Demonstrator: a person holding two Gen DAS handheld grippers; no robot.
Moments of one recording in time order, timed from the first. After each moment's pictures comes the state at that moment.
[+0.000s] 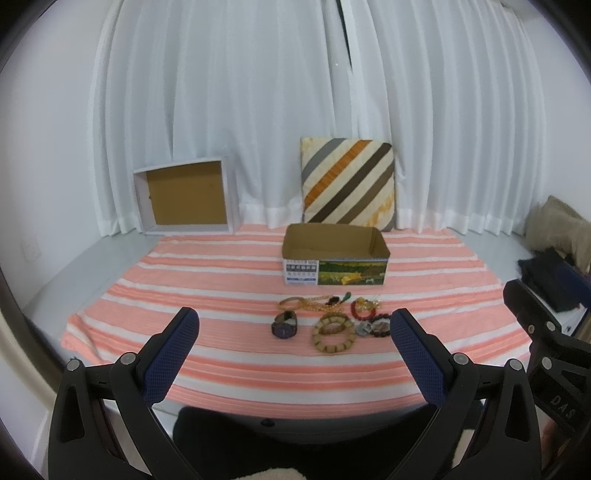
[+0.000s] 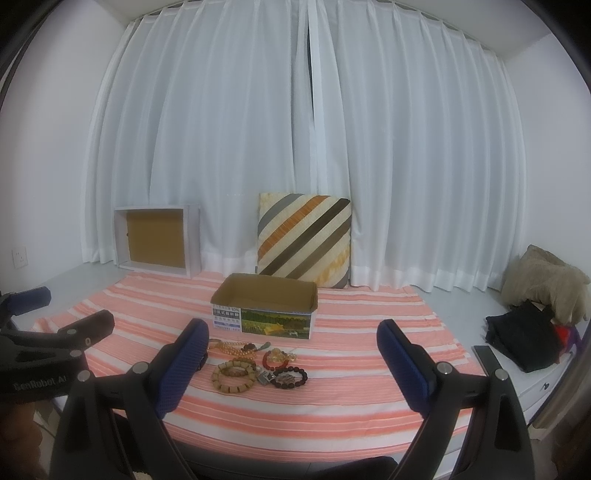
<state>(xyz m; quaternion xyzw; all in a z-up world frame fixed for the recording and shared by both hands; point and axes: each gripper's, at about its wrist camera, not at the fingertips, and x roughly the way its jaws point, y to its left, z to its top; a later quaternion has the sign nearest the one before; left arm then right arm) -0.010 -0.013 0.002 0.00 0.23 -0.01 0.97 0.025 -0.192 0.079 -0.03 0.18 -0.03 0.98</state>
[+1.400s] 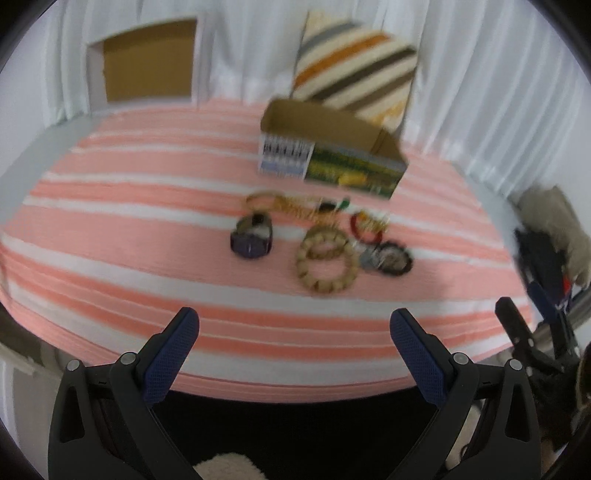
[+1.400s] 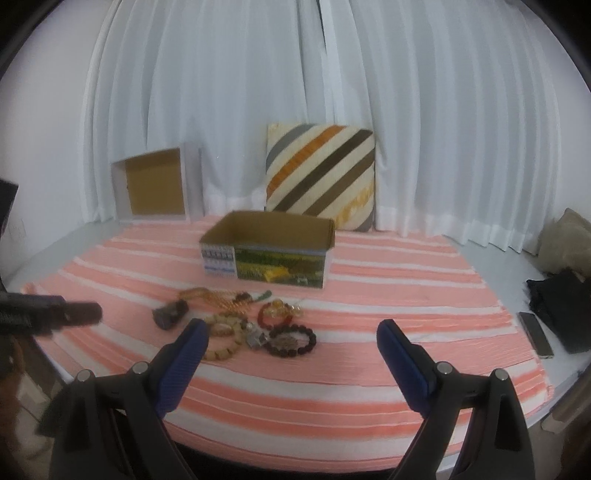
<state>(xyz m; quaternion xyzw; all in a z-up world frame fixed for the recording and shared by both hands) 0.150 0.008 -0.134 -0.08 0.45 -0.07 0.89 0.126 -0.239 -0.050 -0.03 0.29 0.02 0.96</state>
